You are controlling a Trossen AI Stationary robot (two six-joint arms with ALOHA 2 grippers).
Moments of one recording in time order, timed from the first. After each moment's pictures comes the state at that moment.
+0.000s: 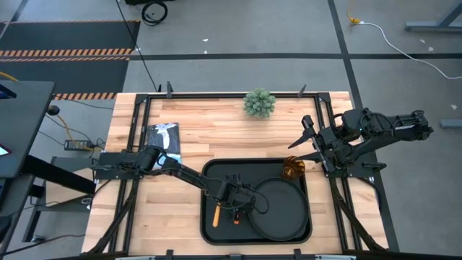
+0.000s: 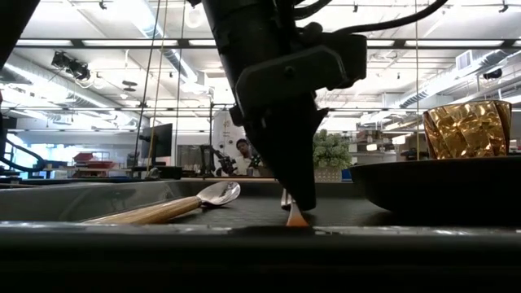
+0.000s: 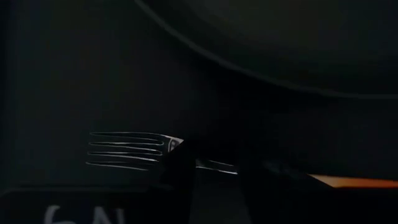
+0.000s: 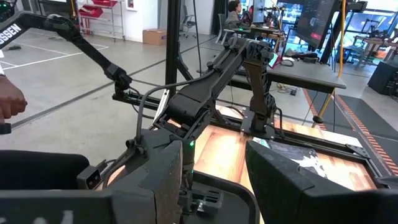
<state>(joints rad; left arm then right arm) -0.35 2.26 1.73 -0.69 -0.24 -0.37 0.19 0.68 0.86 -0.32 -0.12 -0.13</state>
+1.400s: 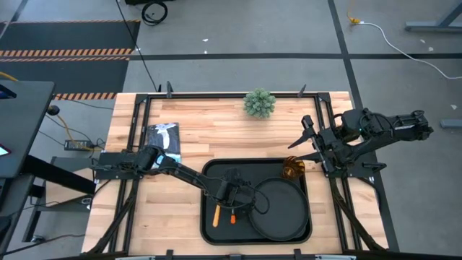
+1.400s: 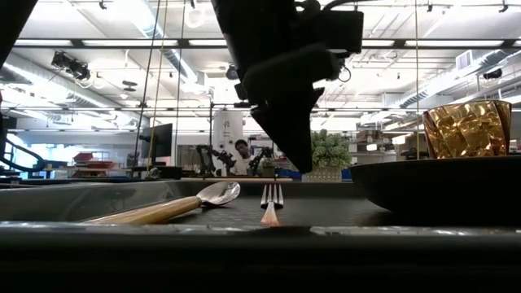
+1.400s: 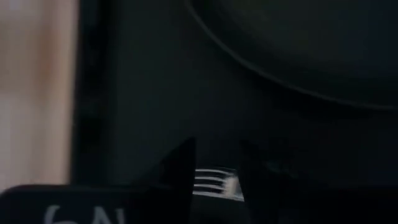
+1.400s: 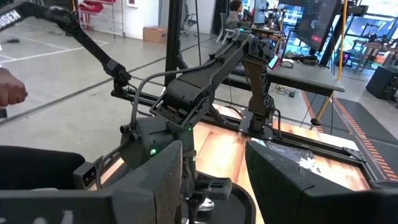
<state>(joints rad) -0.36 2.24 1.80 -0.81 -0.45 -0.31 0.19 0.68 0.86 -0.32 -0.12 -0.16</state>
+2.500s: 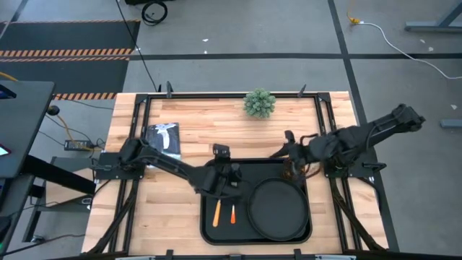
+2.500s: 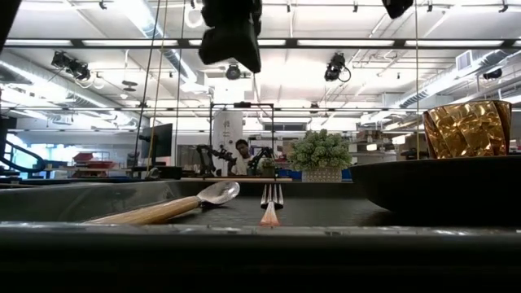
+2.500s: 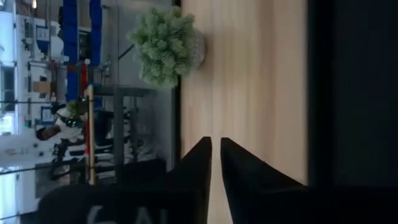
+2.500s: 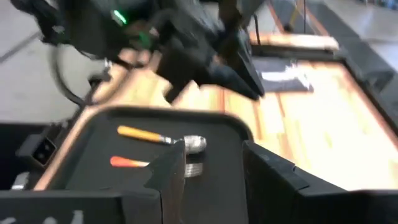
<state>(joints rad) -0.37 2.05 1.79 -1.18 -1.04 -0.14 0.36 0.98 0.86 -0.33 0.27 0.09</state>
